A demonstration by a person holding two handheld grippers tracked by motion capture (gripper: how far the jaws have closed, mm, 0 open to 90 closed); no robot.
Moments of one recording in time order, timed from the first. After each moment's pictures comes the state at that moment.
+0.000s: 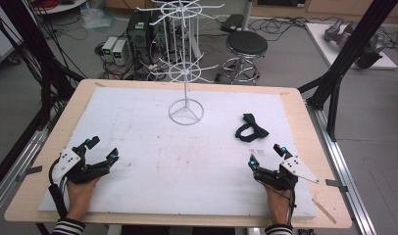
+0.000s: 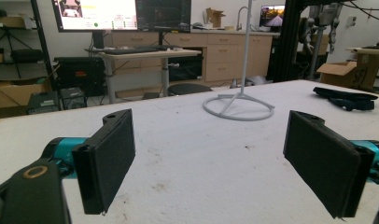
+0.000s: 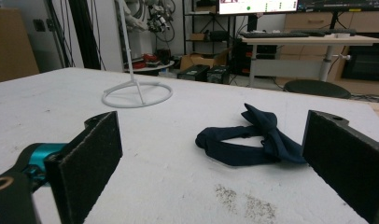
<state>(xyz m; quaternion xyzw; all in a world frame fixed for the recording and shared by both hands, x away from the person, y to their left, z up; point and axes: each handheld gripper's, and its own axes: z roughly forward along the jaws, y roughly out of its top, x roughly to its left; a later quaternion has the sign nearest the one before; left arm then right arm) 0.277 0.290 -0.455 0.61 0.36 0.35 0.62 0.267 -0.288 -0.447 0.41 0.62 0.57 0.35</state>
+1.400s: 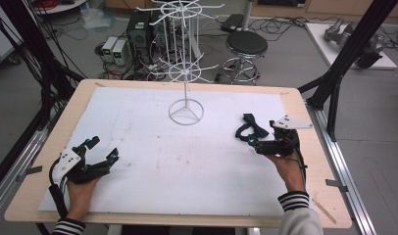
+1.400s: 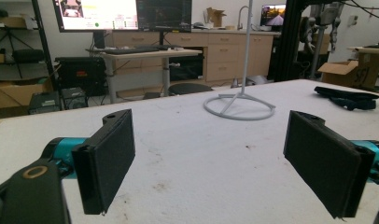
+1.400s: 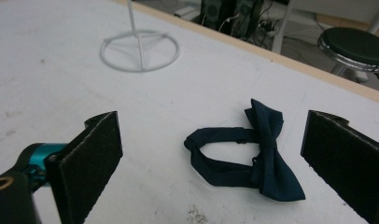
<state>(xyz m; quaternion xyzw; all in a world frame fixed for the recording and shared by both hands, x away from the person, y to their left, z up) 0.277 0.289 -0.454 0.61 0.36 0.35 0.62 0.341 -0.286 -0.371 0.39 0.76 0.44 0.26</state>
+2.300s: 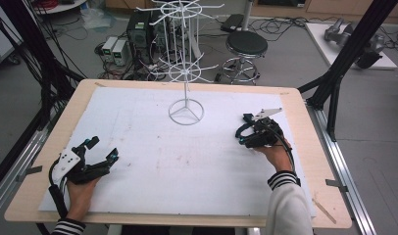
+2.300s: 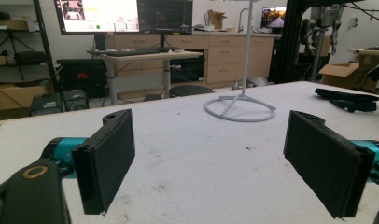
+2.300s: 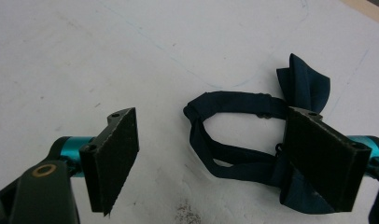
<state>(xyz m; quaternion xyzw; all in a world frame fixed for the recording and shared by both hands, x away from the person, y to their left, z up) 0.276 0.289 -0.455 0.61 0.35 0.36 0.62 0.395 -0.262 -0.395 0.37 0.85 0.32 0.19</state>
